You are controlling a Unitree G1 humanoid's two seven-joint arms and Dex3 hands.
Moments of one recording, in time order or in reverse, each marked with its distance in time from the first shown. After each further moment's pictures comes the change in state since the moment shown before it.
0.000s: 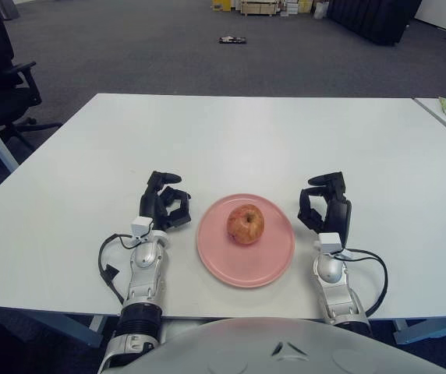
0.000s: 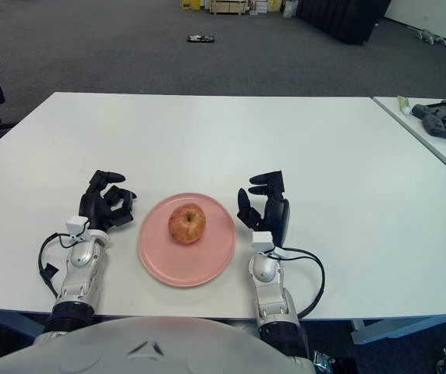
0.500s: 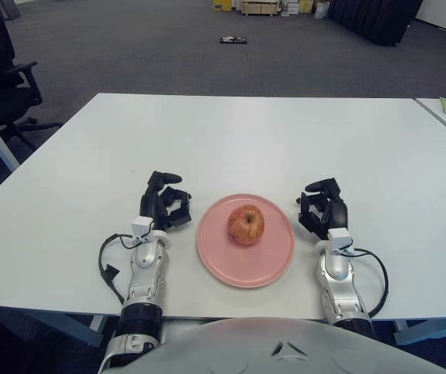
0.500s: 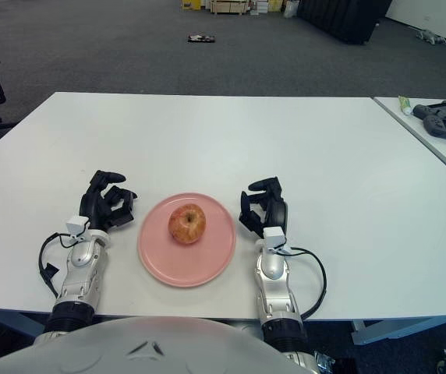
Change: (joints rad) left arm 0.000 -0.001 0.000 0.002 -0.001 -0.005 0.000; right arm -0.011 -0.008 -0.017 0.022 0.335 0.122 0.279
